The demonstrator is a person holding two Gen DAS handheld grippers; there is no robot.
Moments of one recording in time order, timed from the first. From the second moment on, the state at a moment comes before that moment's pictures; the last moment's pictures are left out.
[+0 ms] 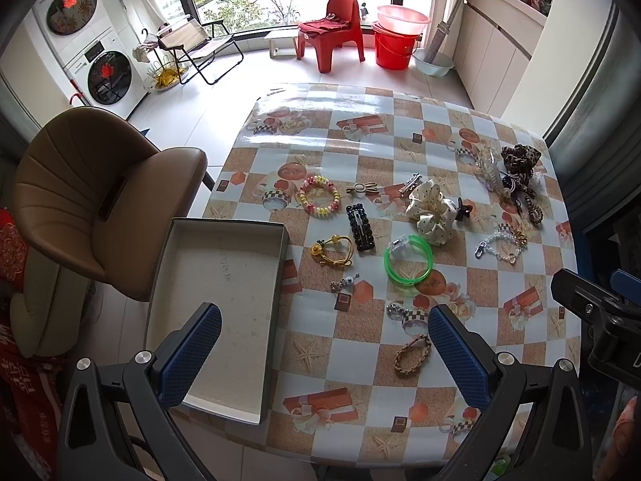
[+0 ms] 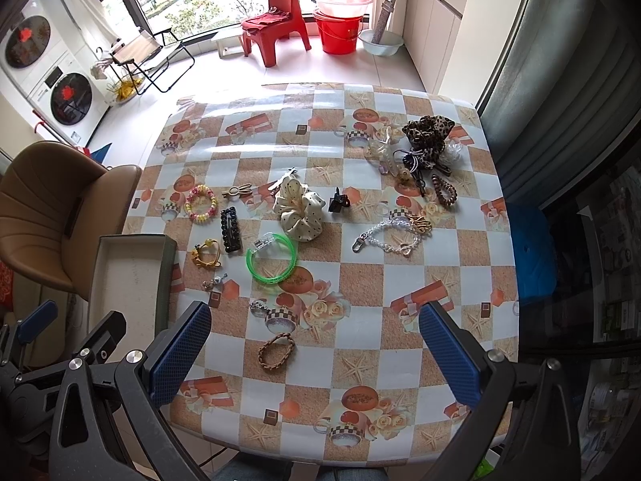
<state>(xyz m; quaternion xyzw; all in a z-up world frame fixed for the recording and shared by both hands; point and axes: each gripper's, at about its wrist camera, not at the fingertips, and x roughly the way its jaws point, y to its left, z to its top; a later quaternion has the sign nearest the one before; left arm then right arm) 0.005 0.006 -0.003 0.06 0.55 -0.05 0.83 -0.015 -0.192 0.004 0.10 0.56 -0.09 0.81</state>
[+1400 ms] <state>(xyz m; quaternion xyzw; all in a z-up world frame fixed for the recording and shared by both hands) 0.124 -0.017 -0.198 0.03 0.60 -0.06 0.80 0.106 -0.253 -0.180 0.20 0.62 -0.06 0.76</state>
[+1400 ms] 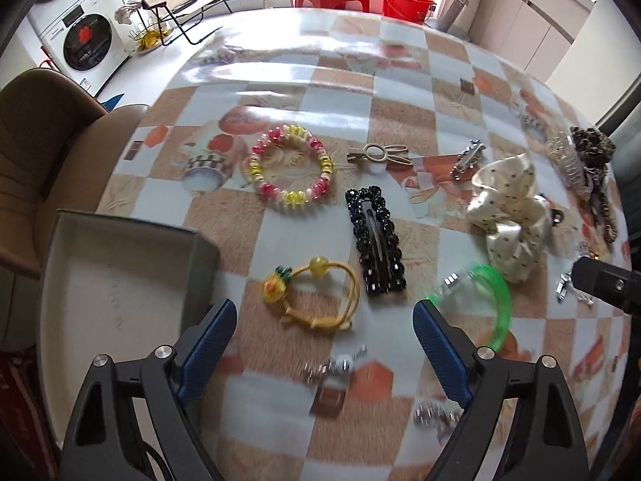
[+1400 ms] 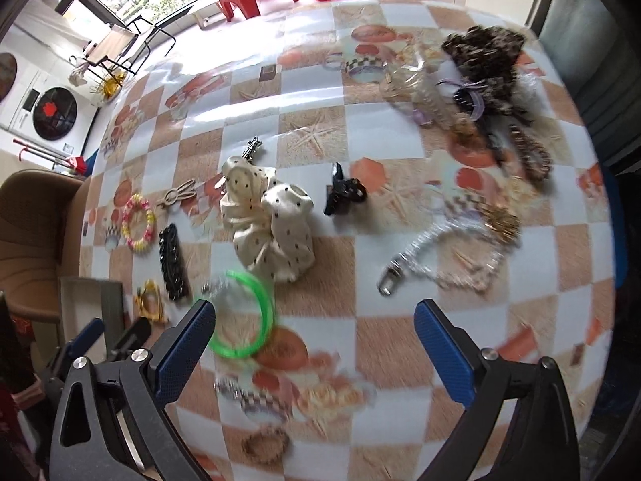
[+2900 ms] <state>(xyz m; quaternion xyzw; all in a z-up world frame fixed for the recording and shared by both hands) 0.082 0.028 -0.122 -0.04 0.55 -0.11 0.82 0.095 -0.206 -0.133 0.21 0.59 0.03 0.78</state>
